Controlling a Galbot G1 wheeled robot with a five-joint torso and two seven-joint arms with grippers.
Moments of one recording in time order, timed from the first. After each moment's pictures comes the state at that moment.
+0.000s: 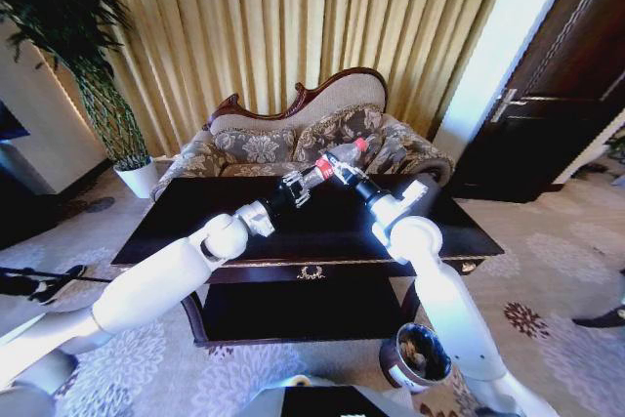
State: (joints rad) left arm 0.40 -0.80 0.41 -1.86 0.08 -0.05 -0.04; right arm -0.86 1.15 0.33 2.01 1.16 -0.32 0.07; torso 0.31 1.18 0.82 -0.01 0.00
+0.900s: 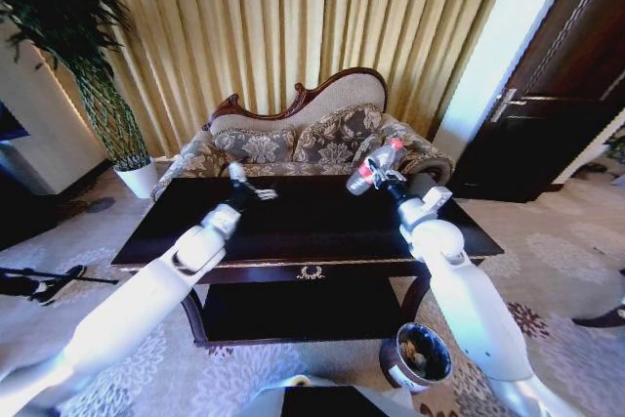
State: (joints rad) left arm 0.88 -0.80 -0.14 -1.97 -0.21 0.20 -0.30; right arm -0.98 1.03 0.47 1.91 0.66 -0.24 0.07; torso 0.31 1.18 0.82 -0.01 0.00
